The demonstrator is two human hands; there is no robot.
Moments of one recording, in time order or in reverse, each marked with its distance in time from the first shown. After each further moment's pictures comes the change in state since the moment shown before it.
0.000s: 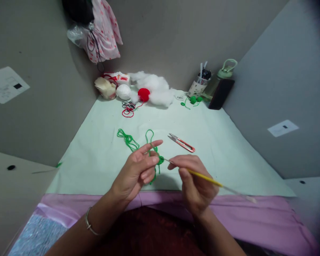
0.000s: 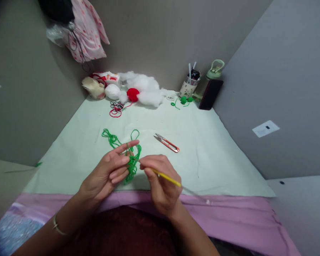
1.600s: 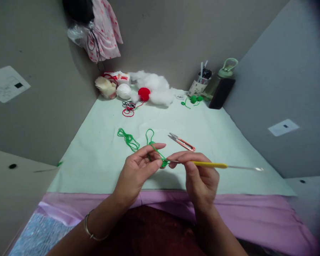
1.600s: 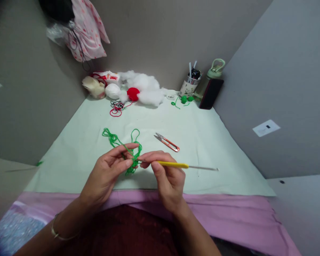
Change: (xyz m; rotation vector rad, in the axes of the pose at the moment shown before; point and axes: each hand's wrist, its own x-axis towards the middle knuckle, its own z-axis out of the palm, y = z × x) left_hand -0.004 -0.012 -0.009 0.345 0.022 0.280; right_hand 0.006 0.003 -0.004 0.403 -0.023 0.216
